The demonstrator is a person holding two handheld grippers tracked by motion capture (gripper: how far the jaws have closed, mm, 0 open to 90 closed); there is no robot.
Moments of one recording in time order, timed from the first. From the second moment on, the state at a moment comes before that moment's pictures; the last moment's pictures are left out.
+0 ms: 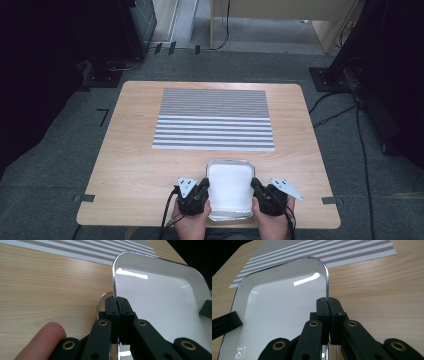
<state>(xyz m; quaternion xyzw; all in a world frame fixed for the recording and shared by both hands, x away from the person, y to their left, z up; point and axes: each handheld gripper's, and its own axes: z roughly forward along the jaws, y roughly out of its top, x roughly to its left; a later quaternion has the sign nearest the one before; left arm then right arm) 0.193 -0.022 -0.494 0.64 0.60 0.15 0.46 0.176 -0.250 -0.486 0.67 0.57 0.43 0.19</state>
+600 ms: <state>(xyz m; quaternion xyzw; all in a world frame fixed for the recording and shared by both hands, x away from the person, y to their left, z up) 0.223 -0.005 -0.482 0.63 0.60 0.16 0.47 0.213 -0.229 -0.471 0.65 0.58 0.43 0.21</state>
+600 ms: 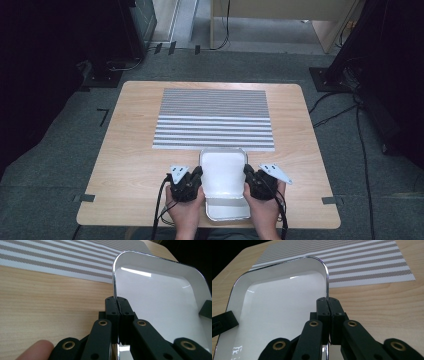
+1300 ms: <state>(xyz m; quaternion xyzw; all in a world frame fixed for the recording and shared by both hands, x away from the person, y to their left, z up) 0.303 0.013 -0.459 0.62 0.61 0.16 0.47 0.290 -0.213 -0.447 0.65 0.59 0.43 0.21</state>
